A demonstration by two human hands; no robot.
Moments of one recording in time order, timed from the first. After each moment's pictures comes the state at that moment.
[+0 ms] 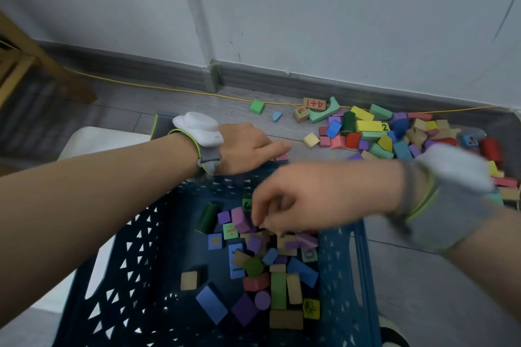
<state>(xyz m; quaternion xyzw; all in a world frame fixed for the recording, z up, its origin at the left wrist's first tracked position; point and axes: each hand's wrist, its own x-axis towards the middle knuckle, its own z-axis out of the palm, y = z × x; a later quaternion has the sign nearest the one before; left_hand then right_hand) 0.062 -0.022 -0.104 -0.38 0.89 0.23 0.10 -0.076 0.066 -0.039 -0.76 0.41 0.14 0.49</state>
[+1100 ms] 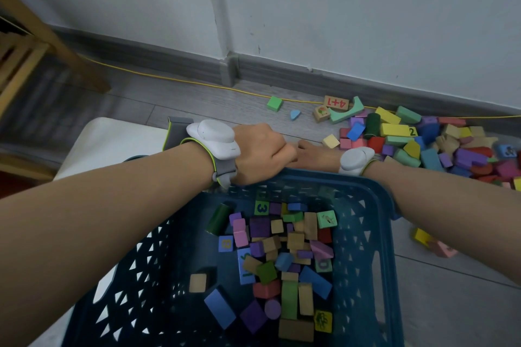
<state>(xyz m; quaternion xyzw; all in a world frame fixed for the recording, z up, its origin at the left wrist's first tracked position) 0.070 -0.027 -0.126 -0.38 0.90 0.22 0.05 -0.119 -0.042 -0.246 -0.87 0.36 0.29 0.15</state>
